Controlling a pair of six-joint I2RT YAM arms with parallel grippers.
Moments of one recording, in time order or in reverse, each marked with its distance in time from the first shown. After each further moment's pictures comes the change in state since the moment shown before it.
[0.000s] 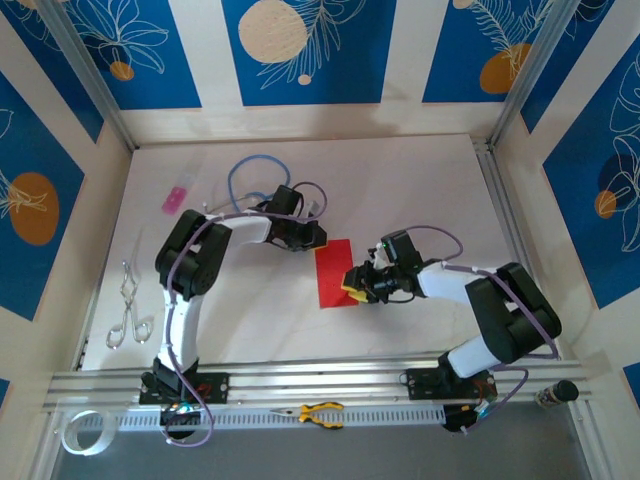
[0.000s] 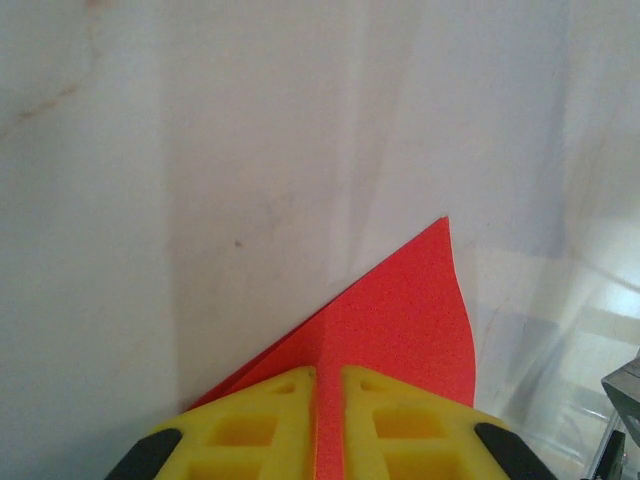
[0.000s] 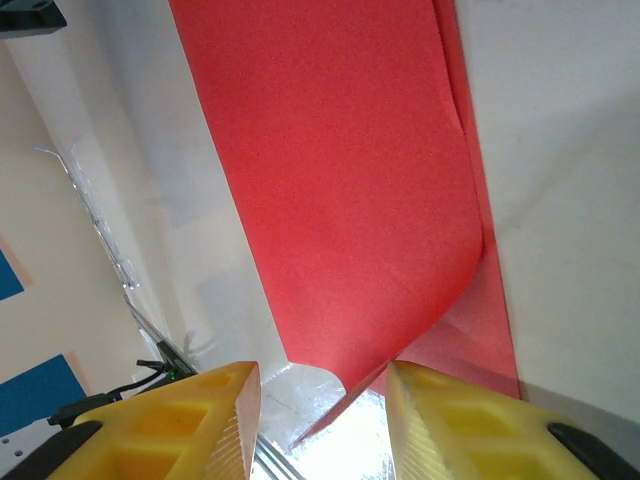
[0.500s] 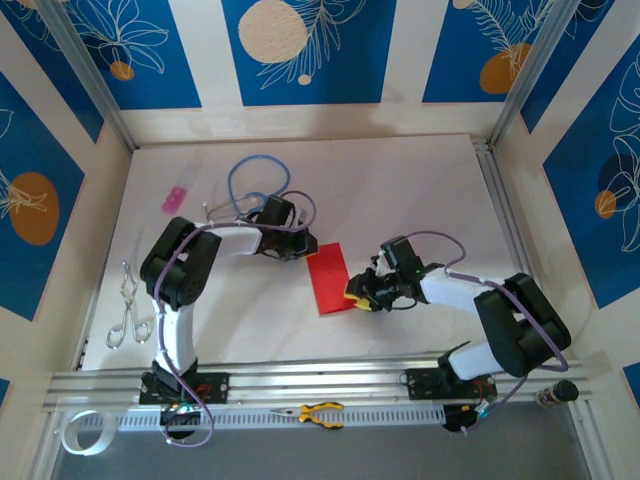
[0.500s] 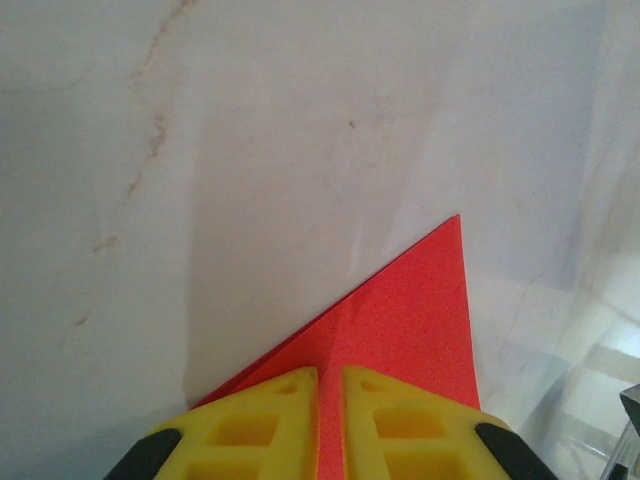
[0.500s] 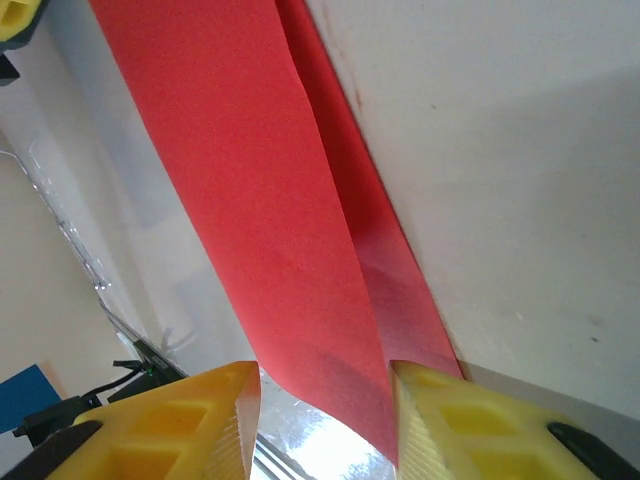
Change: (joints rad) left arm 0.000 -0.122 -0.190 0.088 -0.084 -0.110; right arm 0.041 -0.082 -0.033 -0.096 0.053 0.031
